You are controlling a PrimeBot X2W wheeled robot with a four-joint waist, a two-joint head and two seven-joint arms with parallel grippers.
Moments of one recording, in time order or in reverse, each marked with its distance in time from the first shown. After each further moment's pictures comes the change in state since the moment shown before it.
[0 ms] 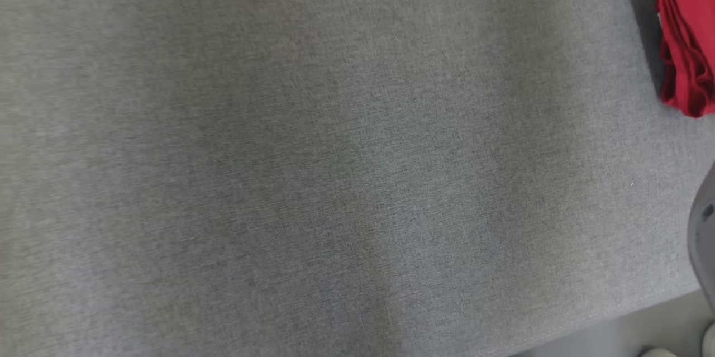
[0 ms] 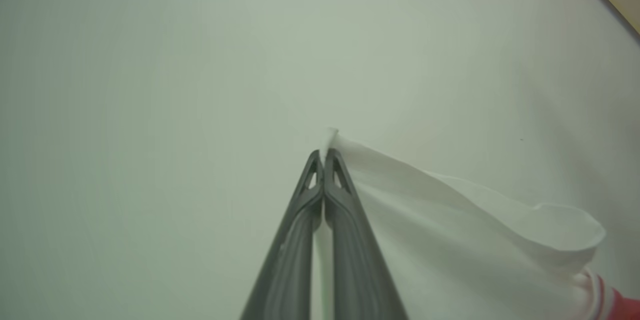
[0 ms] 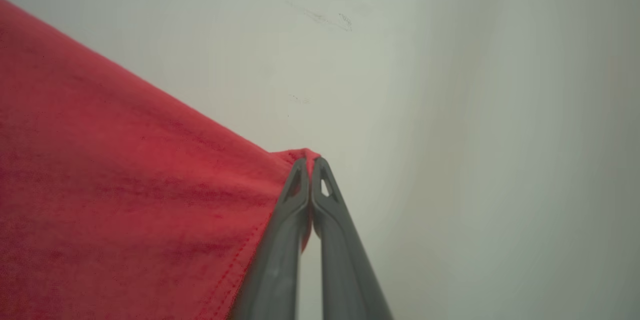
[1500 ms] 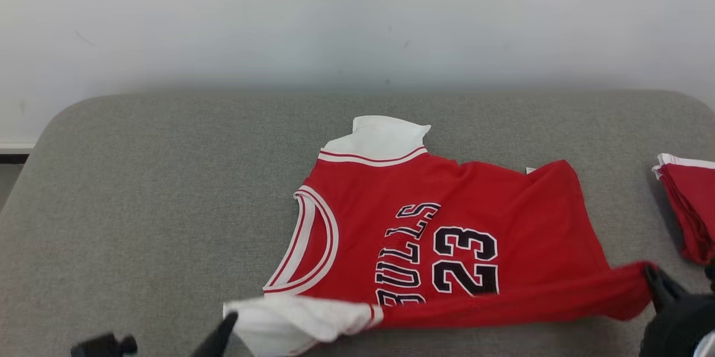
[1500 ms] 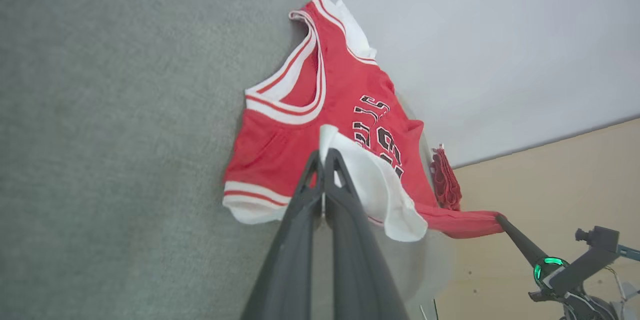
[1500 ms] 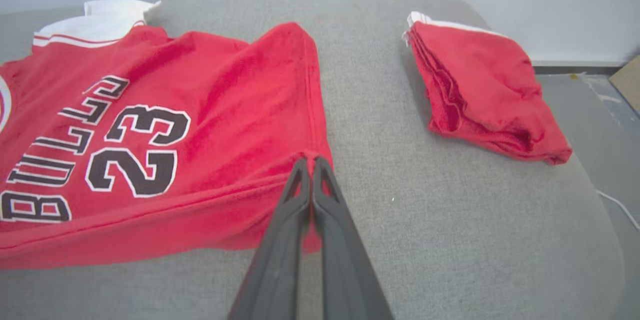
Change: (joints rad) left arm 1.808 -0.102 -0.078 -0.235 -0.927 -0.158 0.305; right arm 1.598 -0.009 -0.155 -0.834 0.315 0.000 0.838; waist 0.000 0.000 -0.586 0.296
